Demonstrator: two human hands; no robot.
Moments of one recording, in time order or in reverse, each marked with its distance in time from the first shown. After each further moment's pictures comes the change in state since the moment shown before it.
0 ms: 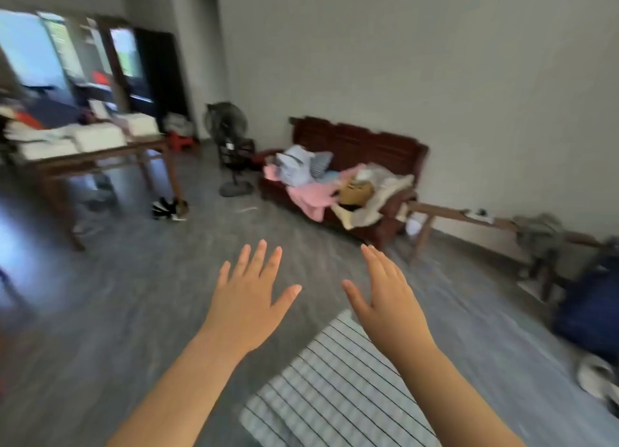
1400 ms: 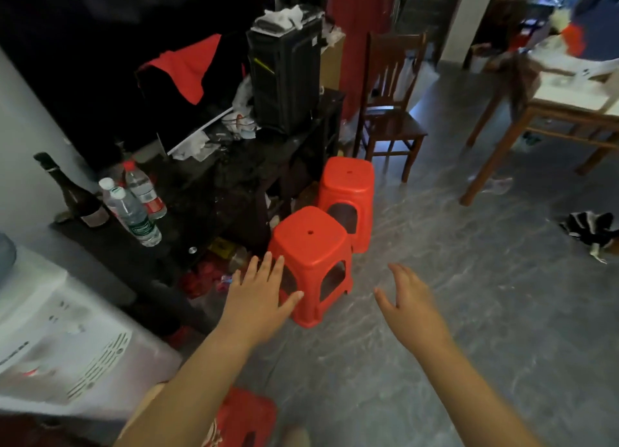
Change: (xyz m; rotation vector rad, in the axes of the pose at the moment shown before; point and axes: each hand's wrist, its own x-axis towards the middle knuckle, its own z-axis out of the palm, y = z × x) left_hand -0.161 -0.987 0.057 0.009 -0.235 -1.331; right_hand 0.260 -0.807 0.785 0.193 -0.912 -0.775
